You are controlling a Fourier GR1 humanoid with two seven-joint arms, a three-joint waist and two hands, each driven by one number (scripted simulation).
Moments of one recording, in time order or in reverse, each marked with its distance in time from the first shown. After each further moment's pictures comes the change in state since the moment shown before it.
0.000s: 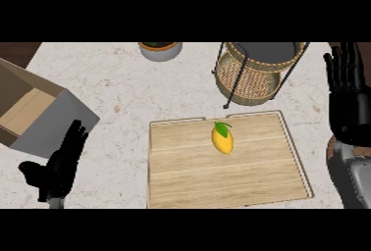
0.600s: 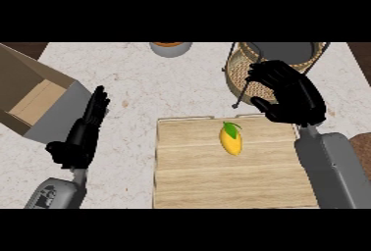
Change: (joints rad) left arm -0.194 -0.039 -0.099 -0.107 -0.141 0.087 0.027; right arm -0.164 0.078 0.055 0.260 -0.391 0.435 0.161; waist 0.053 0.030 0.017
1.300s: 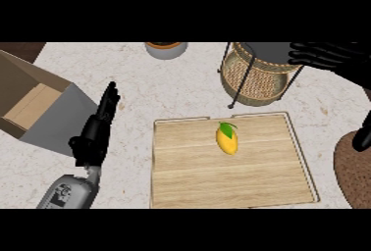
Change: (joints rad) left arm -0.038 -0.046 -0.059 -0.047 -0.092 0.099 0.107; right arm -0.189 -0.397 -0.033 0.075 -0.058 0.715 0.092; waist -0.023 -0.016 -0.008
